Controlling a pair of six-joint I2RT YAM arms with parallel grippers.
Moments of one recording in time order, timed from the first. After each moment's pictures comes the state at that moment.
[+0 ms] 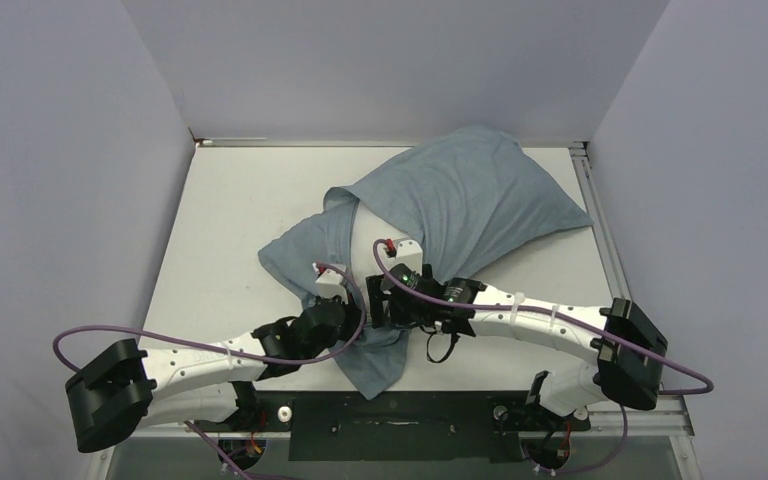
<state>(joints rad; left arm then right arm) -1.07 1.07 0.38 0.14 -0.41 -0.76 1.10 1.40 0.97 -0.46 0.32 0.70</state>
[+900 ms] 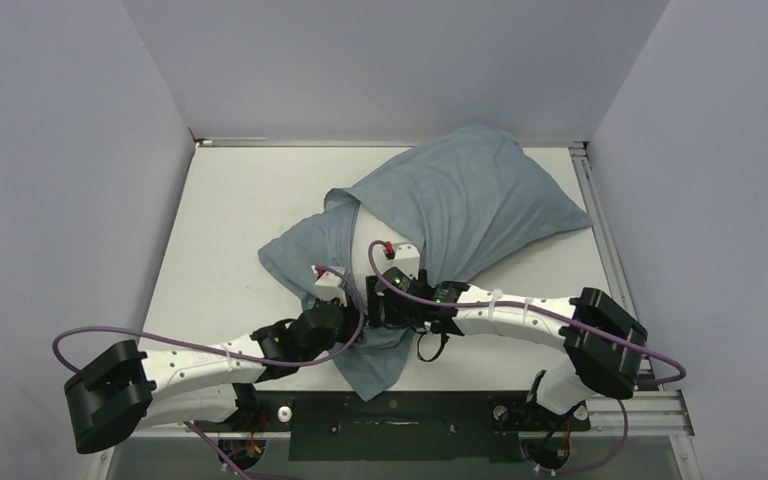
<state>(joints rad) -1.07 1.06 0.35 0.16 -0.40 -0.76 1.08 1.49 0.93 -0.34 0.35 0.76</state>
